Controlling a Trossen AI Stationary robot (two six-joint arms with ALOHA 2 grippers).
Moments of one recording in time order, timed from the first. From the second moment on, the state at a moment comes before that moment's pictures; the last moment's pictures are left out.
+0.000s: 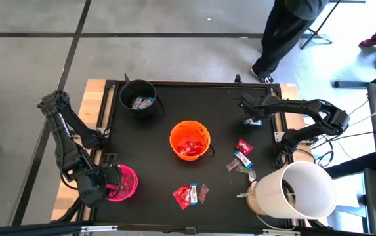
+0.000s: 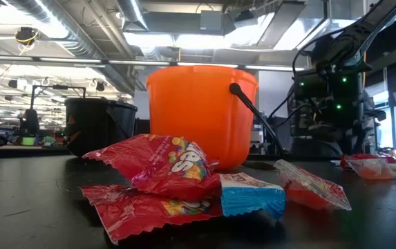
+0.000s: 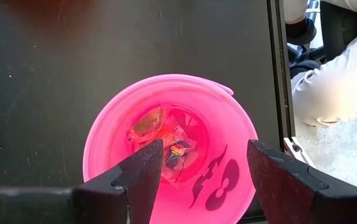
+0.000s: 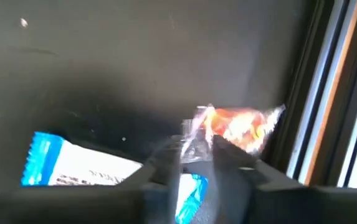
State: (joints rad) left arm -0.98 1.26 1.18 -1.15 -0.22 -0.91; right arm -0.64 1.38 0.63 -0.77 0.40 0.57
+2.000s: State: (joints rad) left arm -0.29 1.21 0.91 -0.10 -0.58 0.24; right arm -0.41 1.21 0.82 -0.06 0.03 0.17
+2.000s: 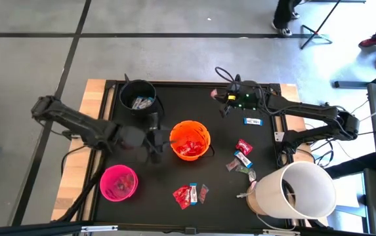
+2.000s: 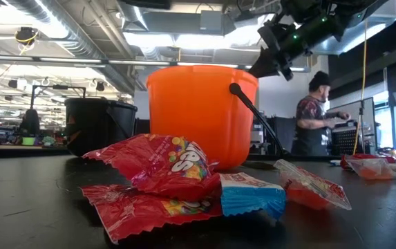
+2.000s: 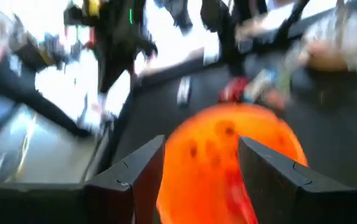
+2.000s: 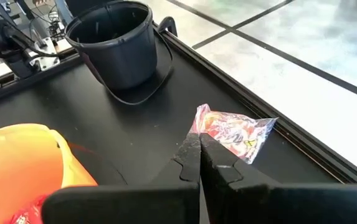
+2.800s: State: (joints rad) left arm 0.35 1.48 0.79 0.76 0.09 0.14; right arm -0.41 1.21 0.82 0.34 -0.20 0.26
